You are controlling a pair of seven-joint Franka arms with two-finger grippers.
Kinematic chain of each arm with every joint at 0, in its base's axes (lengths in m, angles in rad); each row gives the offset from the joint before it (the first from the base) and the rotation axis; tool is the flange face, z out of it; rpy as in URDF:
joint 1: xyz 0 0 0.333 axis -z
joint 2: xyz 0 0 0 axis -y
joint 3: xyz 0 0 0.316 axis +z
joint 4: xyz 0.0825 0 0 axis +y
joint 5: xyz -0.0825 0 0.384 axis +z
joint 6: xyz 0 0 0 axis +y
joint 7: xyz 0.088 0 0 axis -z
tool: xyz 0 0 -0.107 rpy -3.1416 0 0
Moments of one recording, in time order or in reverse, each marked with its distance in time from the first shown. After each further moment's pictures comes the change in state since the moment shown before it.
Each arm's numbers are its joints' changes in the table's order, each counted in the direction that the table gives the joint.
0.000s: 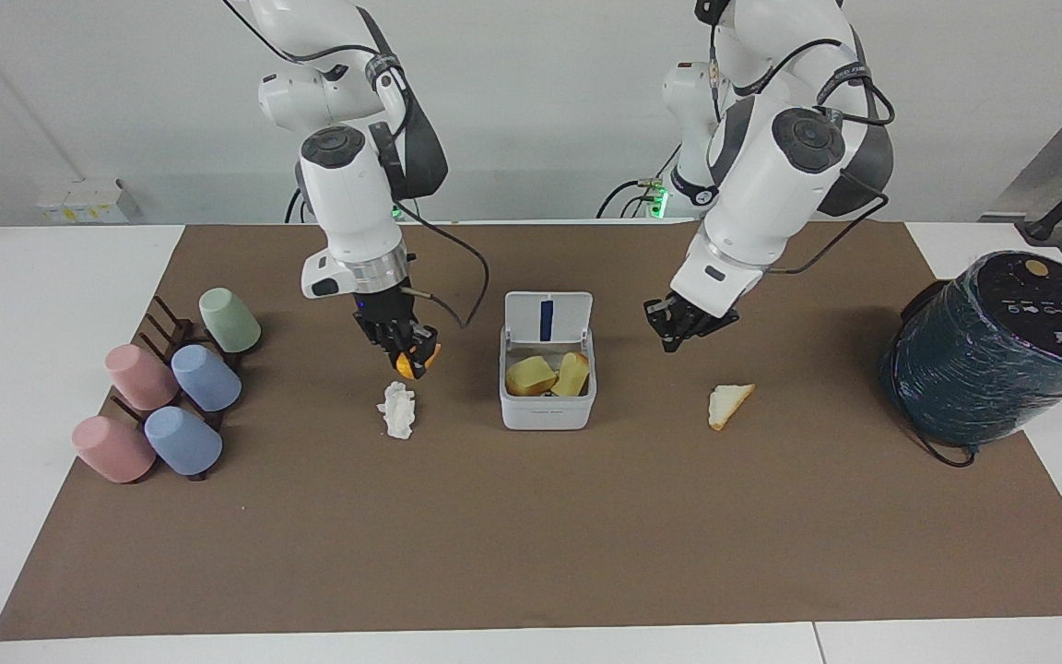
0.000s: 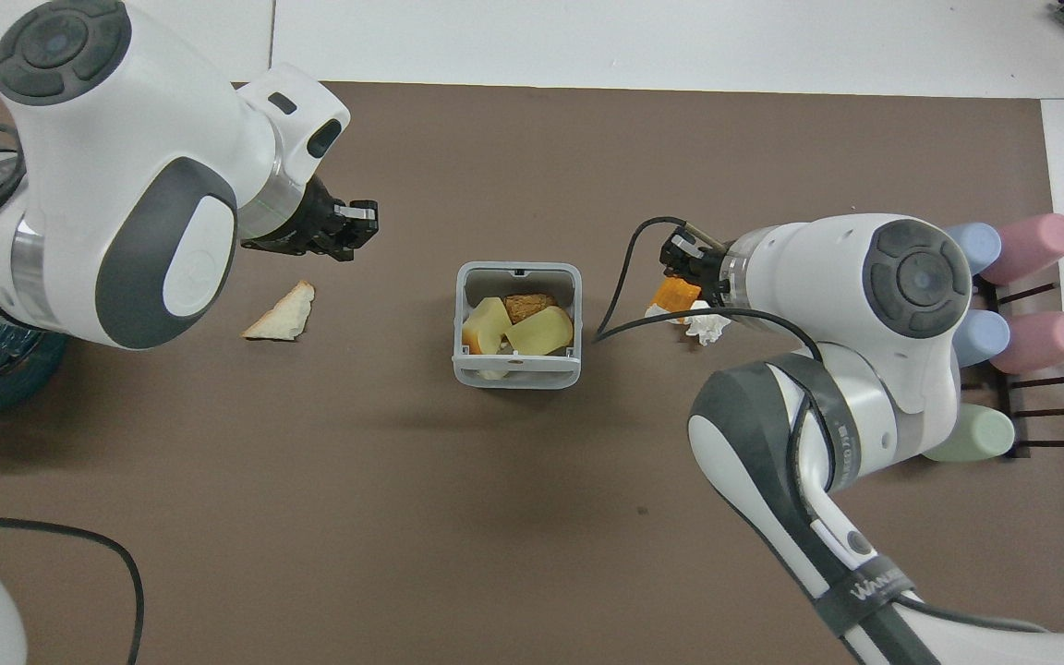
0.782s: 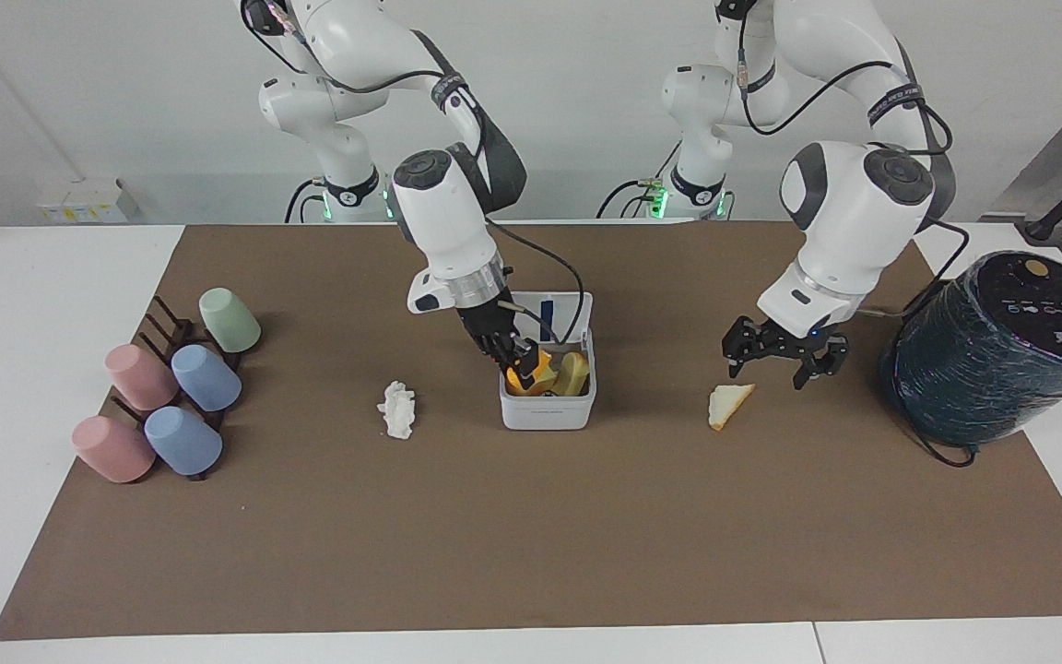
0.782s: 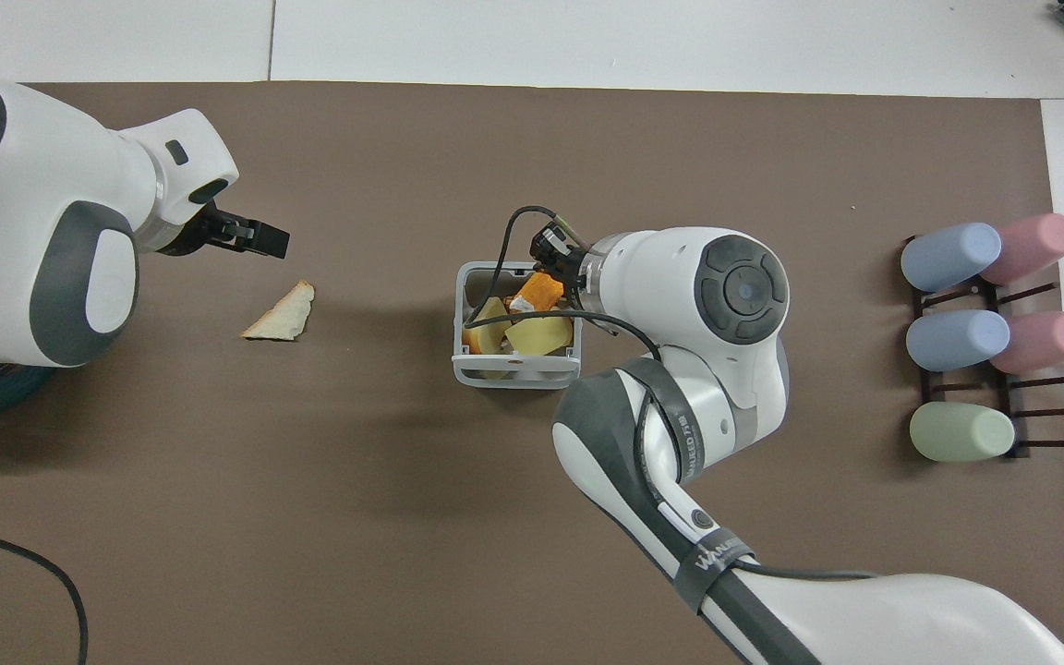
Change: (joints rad) left arm -0.147 0.071 0.012 0.306 0.058 -0.319 0.489; right arm -0.164 -0.175 0.002 -0.112 0.098 -0.138 0.189
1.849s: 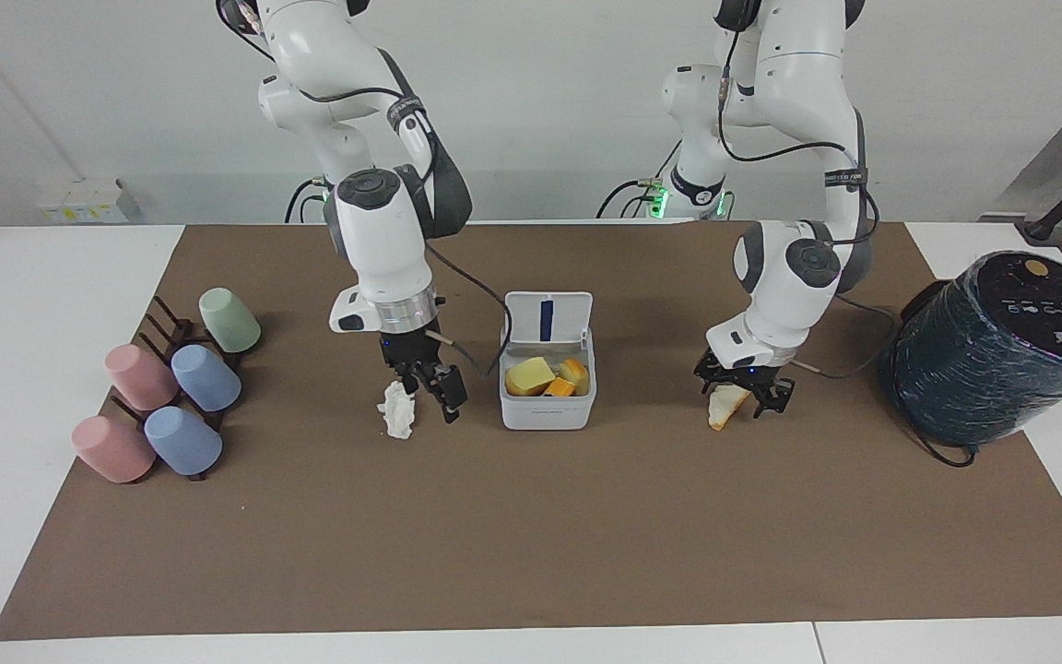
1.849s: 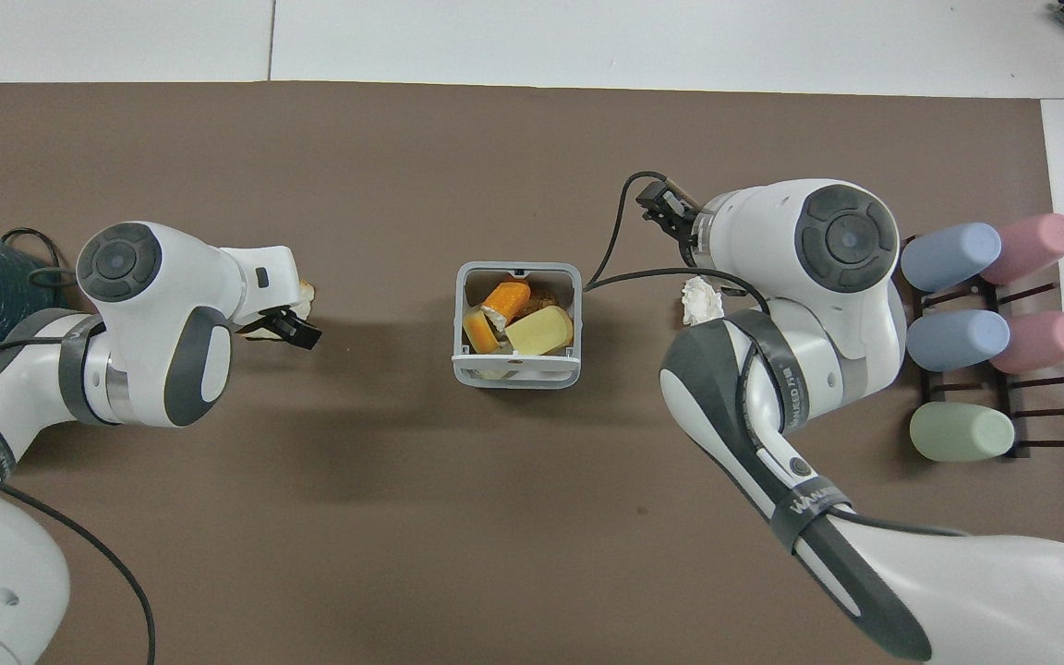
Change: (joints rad) left arm 0.001 -0.077 -0.009 0.323 0.011 -0.339 0.307; right arm 0.174 0.019 -0.020 0.011 -0.248 0.068 -0.067
